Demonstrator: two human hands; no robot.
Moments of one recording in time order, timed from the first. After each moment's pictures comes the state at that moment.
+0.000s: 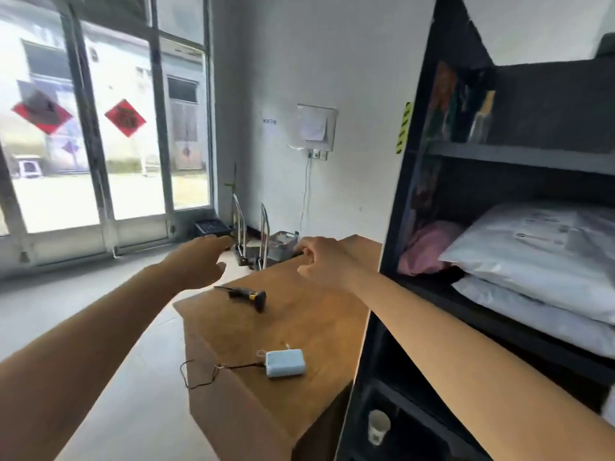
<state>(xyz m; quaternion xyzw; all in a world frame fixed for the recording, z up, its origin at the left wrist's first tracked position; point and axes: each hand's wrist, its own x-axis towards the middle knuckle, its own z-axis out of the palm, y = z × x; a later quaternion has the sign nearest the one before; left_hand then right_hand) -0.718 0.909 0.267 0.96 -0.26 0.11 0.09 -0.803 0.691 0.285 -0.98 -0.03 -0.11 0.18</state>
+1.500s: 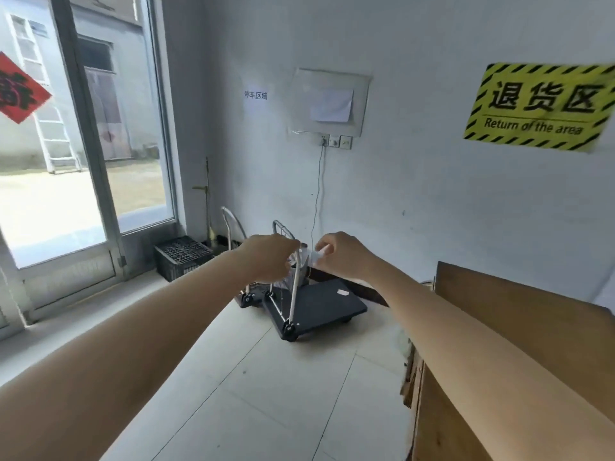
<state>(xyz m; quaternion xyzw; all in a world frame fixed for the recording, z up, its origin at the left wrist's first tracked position) 0.204 0.940 0.242 0.87 -0.48 0.10 -0.01 0.103 0.801 0.246 -0.95 0.17 -0.10 0.25</state>
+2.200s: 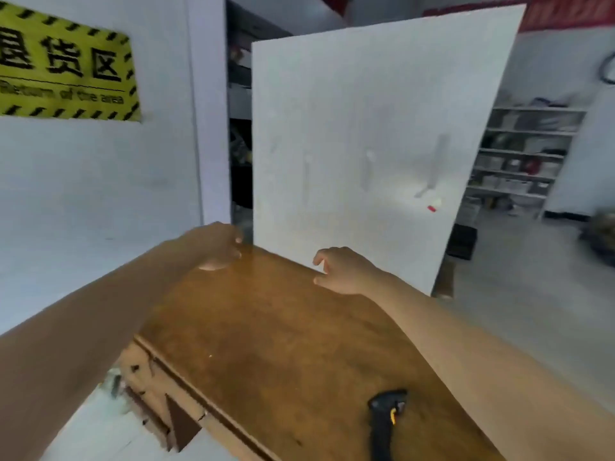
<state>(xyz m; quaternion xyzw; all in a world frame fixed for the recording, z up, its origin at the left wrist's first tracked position) 0.141 0.532 0.273 0.44 -0.89 -0.01 0.04 -0.073 0.663 0.245 -0.63 0.76 -0.12 0.08</state>
